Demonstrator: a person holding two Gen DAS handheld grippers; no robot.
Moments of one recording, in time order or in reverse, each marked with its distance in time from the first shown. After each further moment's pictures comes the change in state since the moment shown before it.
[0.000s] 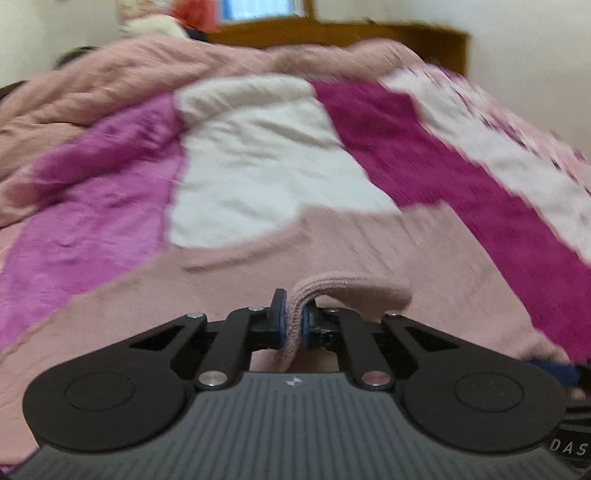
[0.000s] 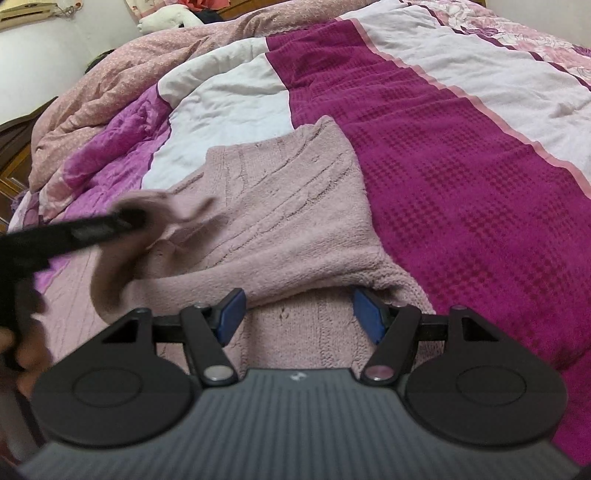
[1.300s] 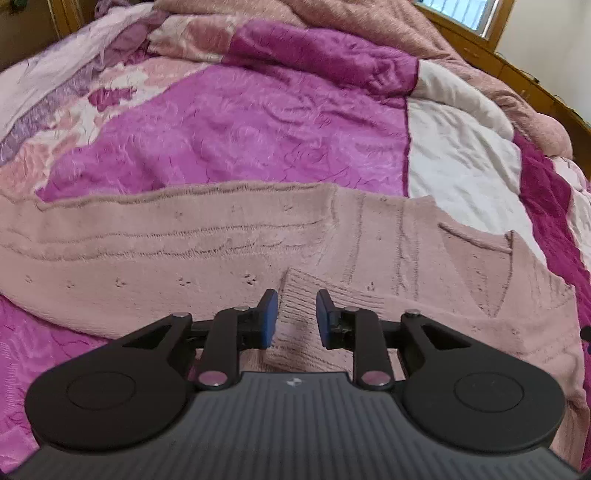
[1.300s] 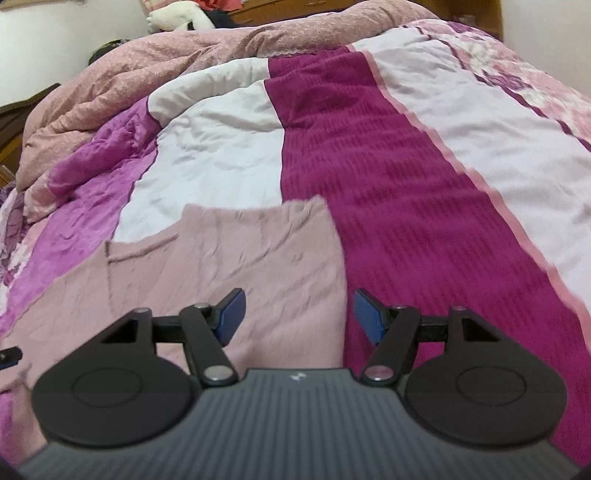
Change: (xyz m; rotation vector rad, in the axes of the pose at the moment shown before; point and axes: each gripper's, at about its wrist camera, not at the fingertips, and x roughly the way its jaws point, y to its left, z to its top) left arm -0.046 0.211 -0.079 -0.559 0.172 0.162; right arm 0.038 -0.011 0.087 -0.111 -0.021 -0.033
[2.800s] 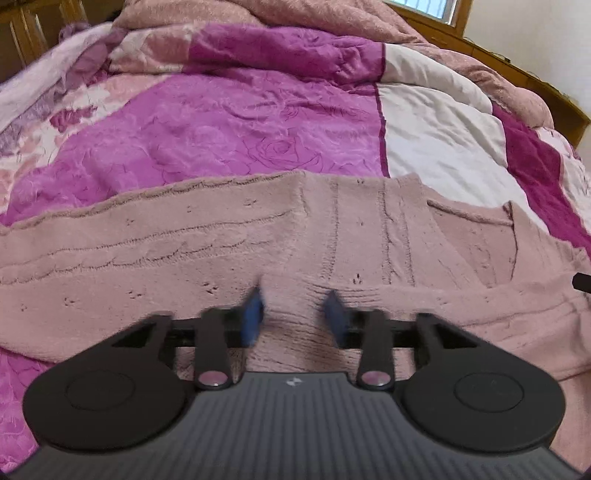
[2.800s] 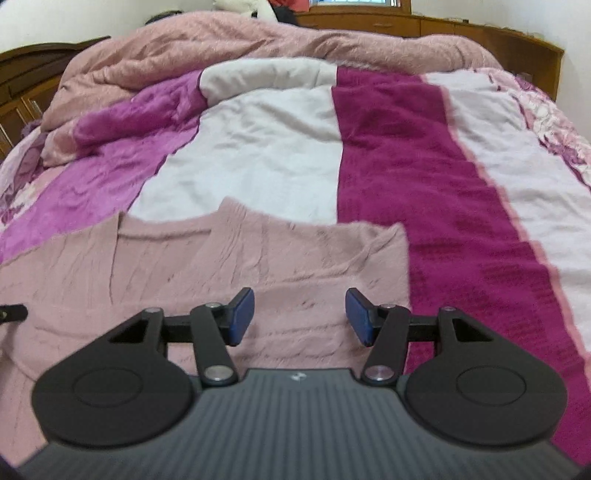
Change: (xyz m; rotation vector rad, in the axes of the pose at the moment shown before) left arm 0.034 -0.020 -0.021 0.144 -0.060 -0.044; right arm 0.025 0.044 -0.001 -0.238 -0.031 0.032
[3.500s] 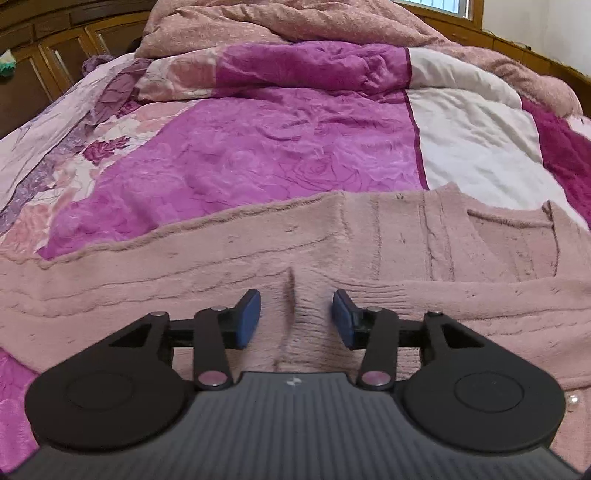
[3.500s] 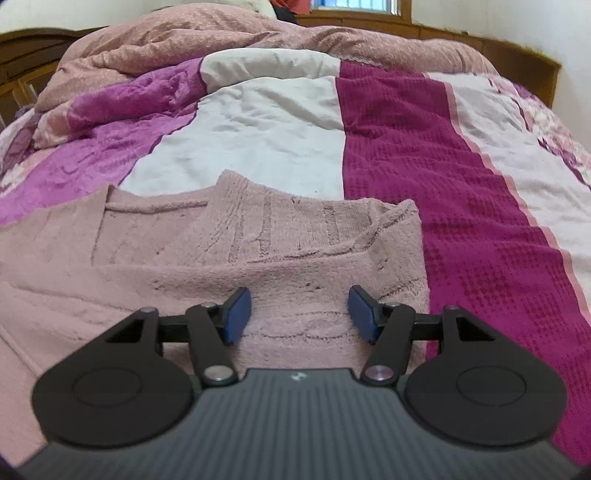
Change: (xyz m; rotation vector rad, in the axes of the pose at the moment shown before) left arm -0.007 -0.001 0.011 0.043 -0.030 0.163; right arm 0.014 0.013 -0.021 -0.028 -0.025 -0.048
